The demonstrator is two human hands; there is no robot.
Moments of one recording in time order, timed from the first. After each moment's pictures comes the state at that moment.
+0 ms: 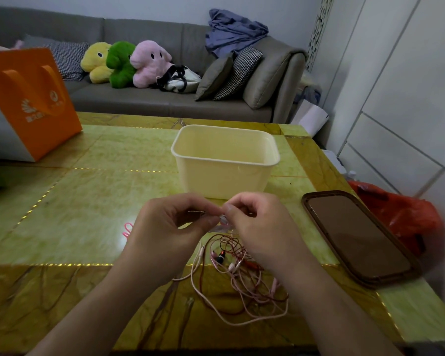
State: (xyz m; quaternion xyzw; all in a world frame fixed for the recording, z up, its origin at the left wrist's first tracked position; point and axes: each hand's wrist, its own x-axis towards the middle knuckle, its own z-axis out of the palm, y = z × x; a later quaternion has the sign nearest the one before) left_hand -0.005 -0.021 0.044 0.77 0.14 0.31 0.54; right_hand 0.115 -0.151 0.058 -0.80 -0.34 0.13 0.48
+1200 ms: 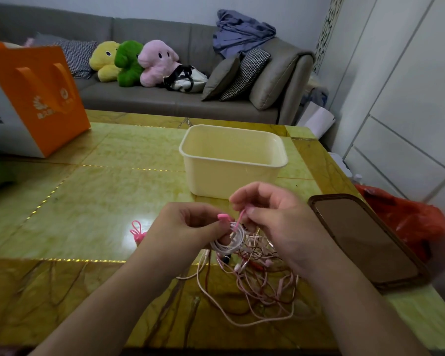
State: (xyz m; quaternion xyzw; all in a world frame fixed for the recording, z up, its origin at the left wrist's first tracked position) left_hand -0.004 -0.023 0.044 0.69 0.22 0.18 0.66; right_hand 0.134 -0.157 0.055 -0.65 -0.32 0.29 0.63
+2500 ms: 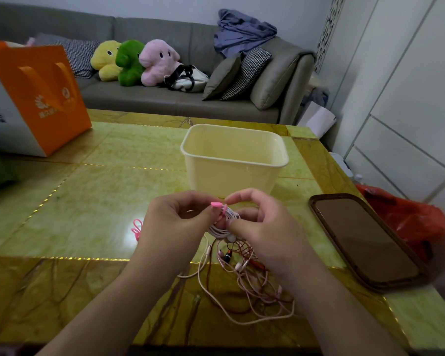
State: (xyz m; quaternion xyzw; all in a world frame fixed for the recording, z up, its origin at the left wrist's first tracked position) left_hand -0.003 -0.024 0.042 0.69 0.25 0.31 0.60; right_hand 0.105 -0.150 0.057 -0.70 -0.29 0.27 0.59
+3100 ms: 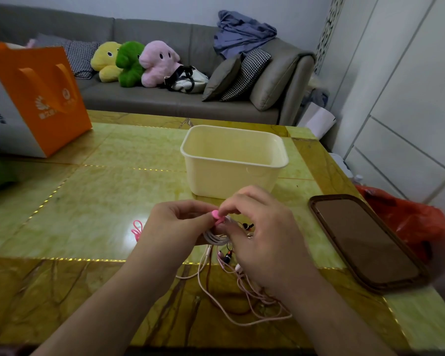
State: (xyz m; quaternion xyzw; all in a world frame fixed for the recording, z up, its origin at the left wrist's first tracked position) left_hand -0.002 -0.020 0.037 0.62 0.27 0.23 0.70; right_hand 0.106 -0.153 0.042 -0.75 -0.52 -0.08 0.40
